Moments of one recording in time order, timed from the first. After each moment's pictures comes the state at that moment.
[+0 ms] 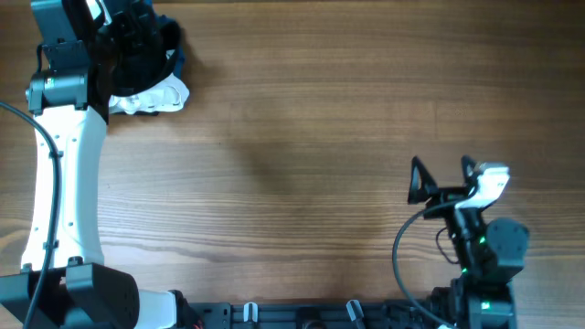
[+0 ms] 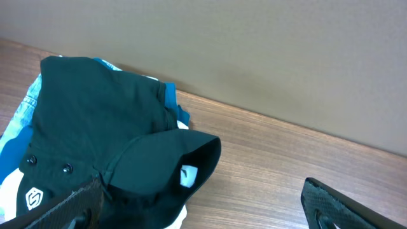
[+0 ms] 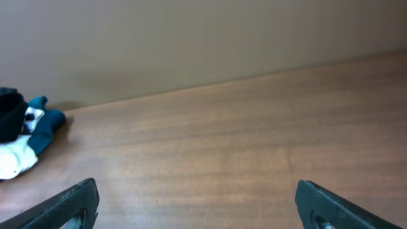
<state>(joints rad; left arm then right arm) 0.12 1.59 1.56 -0.52 0.08 -0.22 -0.08 0.29 0.19 -0.07 -0.21 0.21</state>
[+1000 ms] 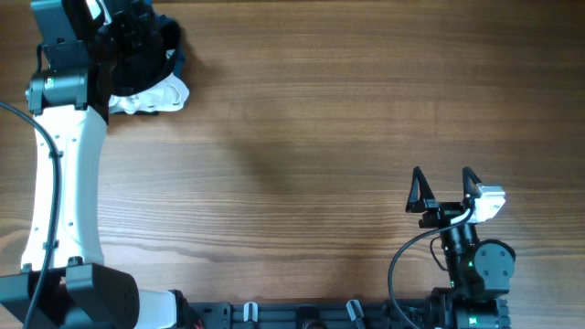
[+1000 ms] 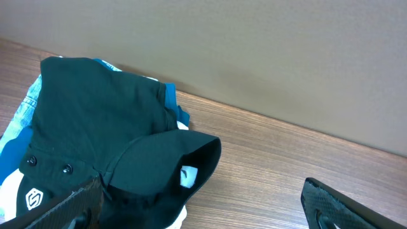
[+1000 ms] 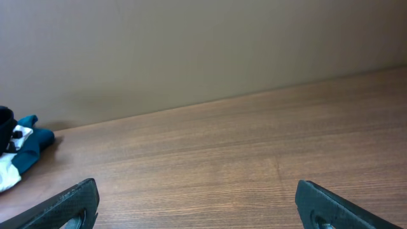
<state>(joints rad) 0.12 1.59 1.56 -0.52 0.08 -0.22 -0.05 0.02 0.04 -0.06 -0.12 0.22</state>
